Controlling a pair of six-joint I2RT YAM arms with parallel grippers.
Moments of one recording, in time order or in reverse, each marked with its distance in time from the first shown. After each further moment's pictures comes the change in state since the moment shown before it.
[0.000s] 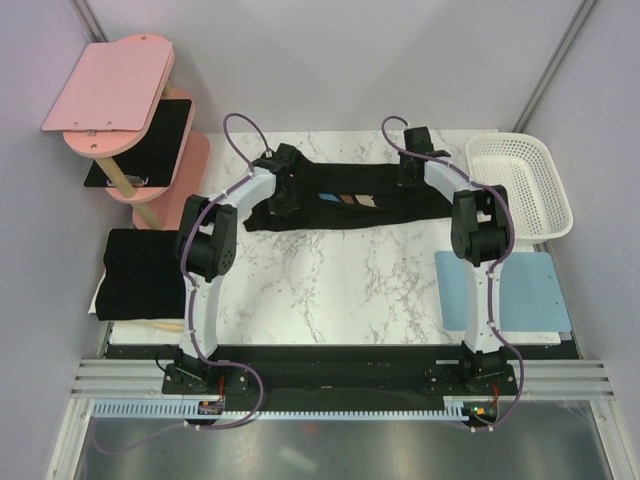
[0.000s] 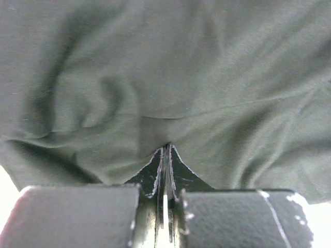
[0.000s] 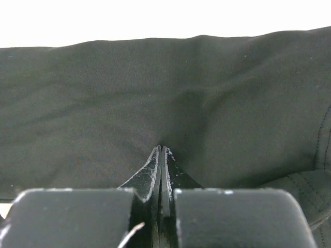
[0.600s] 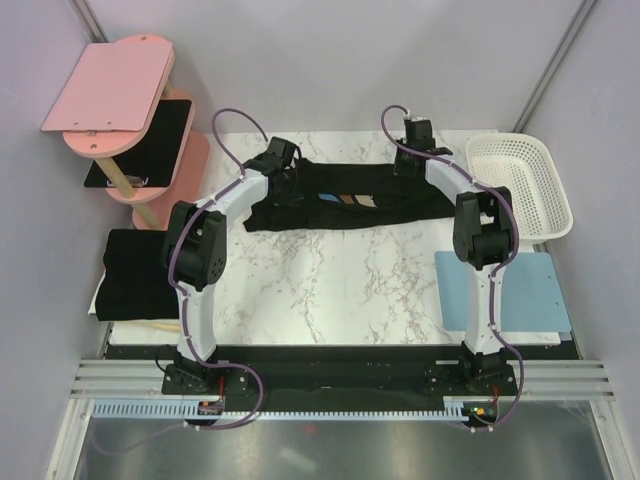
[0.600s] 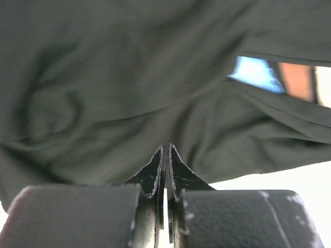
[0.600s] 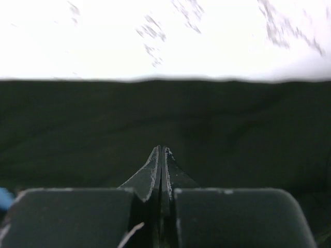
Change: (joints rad) left arm -0.002 -0.122 -0.089 0.193 0.137 -0.001; right arm 0.008 -0.067 -0.015 0.130 -0.088 0.014
